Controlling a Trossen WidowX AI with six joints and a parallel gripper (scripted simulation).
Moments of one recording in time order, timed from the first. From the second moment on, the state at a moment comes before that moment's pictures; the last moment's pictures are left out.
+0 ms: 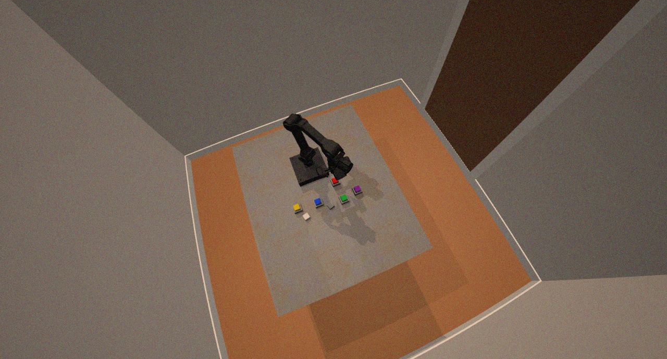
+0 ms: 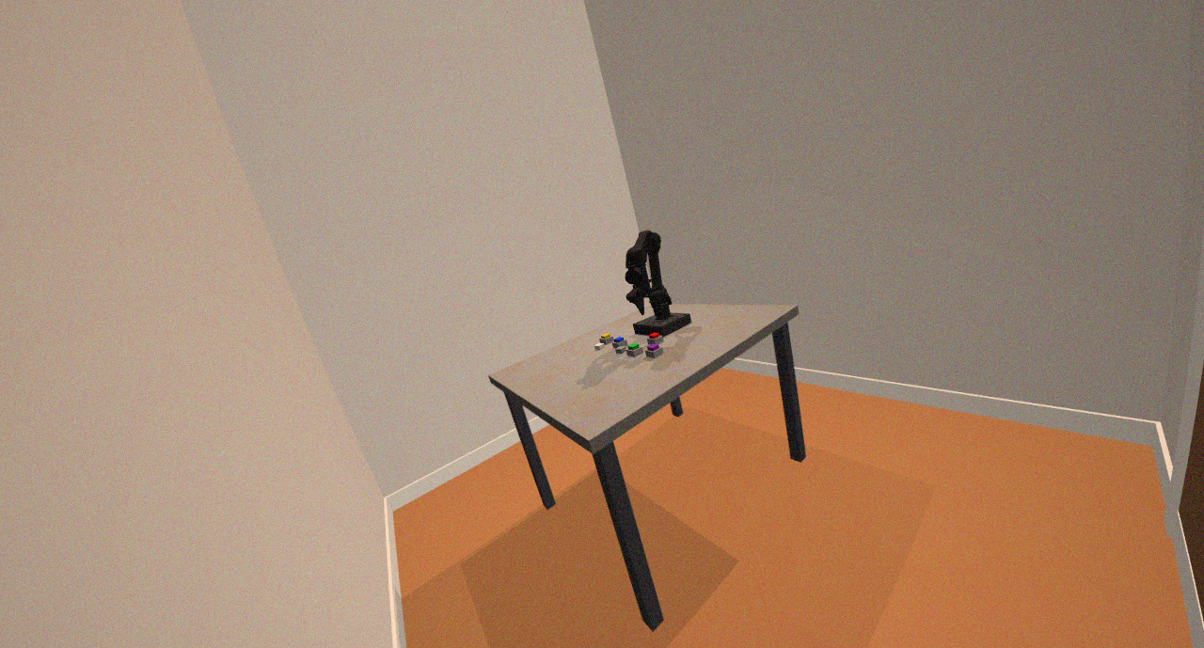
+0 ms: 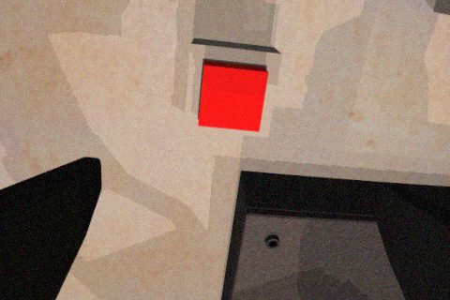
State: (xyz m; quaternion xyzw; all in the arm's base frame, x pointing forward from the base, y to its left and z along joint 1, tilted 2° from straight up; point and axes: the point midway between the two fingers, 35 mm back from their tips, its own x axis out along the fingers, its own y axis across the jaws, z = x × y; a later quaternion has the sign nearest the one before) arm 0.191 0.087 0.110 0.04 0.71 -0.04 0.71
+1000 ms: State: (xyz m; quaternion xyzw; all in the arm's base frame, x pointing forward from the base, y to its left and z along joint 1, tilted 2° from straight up) arm 0.193 0.088 0.043 0.05 0.71 -0.04 0.71
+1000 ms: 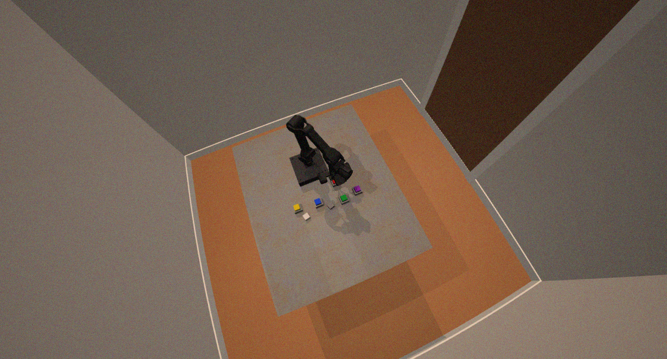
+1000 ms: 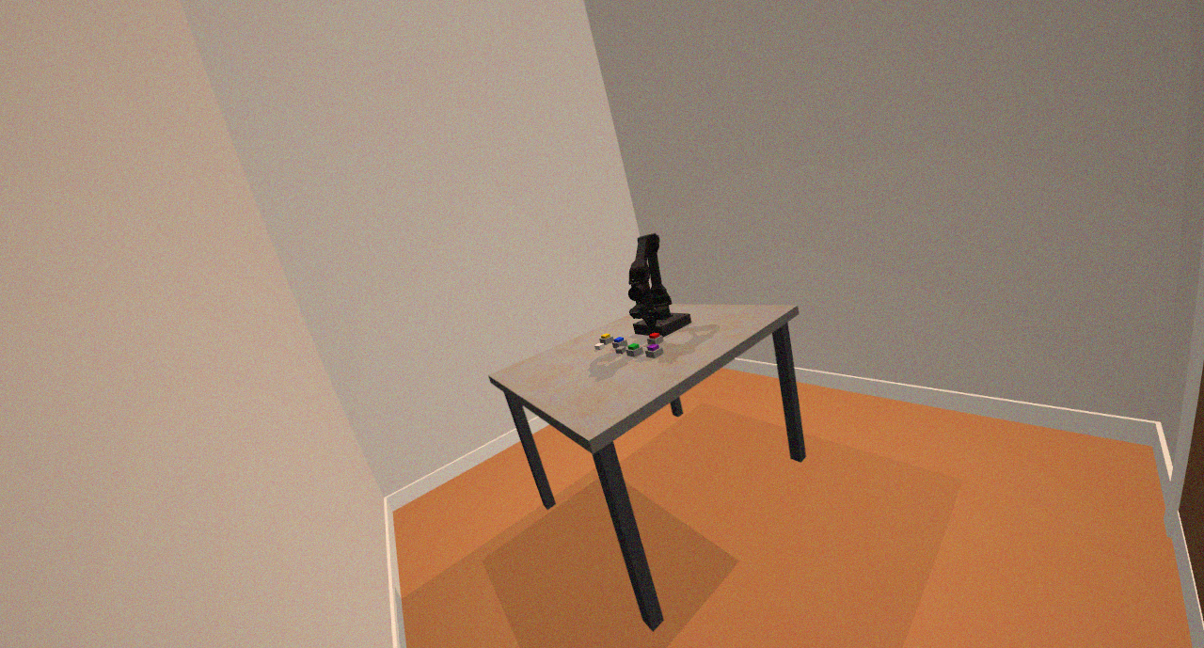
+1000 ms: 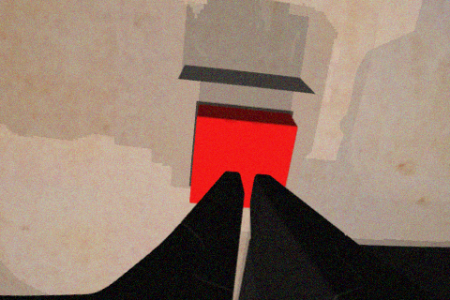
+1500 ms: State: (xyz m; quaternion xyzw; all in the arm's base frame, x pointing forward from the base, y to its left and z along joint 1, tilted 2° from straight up) arm 0.193 0.088 0.021 0.05 0.71 -0.03 0.71
